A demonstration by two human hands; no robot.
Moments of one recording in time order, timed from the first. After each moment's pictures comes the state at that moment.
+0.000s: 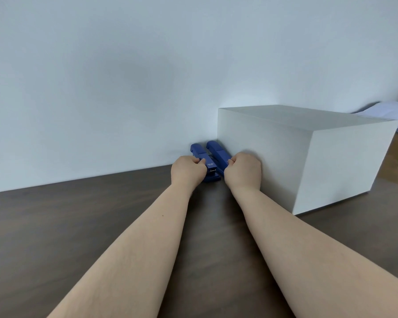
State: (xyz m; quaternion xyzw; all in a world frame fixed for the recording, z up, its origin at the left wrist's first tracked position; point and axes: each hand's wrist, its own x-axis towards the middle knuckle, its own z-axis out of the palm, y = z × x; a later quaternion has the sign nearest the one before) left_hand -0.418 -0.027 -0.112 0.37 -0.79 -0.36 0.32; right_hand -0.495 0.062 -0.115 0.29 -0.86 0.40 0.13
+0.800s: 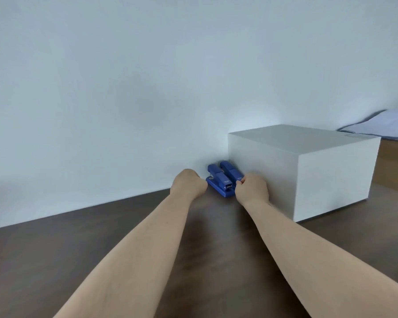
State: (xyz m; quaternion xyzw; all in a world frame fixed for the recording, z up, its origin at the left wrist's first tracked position) left_hand -0.351 -0.007 -0.054 0.41 -0.85 -0.24 0.21; right_hand -0.474 0.079 -0.103 0.28 -0.87 0.41 0.04
